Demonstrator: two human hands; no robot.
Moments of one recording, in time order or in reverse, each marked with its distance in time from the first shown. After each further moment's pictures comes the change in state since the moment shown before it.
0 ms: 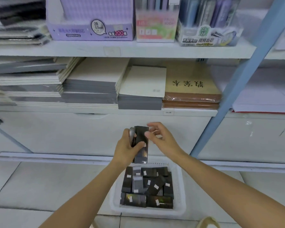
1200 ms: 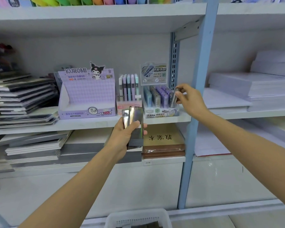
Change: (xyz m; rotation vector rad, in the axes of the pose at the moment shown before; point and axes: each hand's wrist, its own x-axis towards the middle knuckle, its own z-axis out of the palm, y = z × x) left_hand 0.029 0.242 -0.037 -0.657 -0.209 0.144; right_hand 0.021 -0.238 -0.218 -0.511 0.582 -0.423
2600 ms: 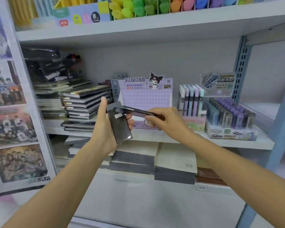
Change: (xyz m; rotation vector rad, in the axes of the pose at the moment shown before) left_hand -0.005 0.113 -0.161 -0.255 0.212 0.044; right_hand 0.006 -0.146 0.184 0.340 -0.375 -0.408
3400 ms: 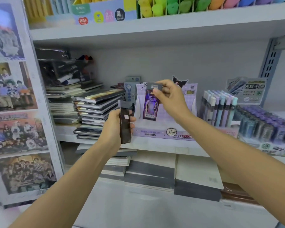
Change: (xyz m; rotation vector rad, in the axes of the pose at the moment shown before) left_hand 0.040 0.031 -0.041 0.148 0.214 0.014; right_hand 0.109 -0.013 0.040 0.303 0.281 0.131
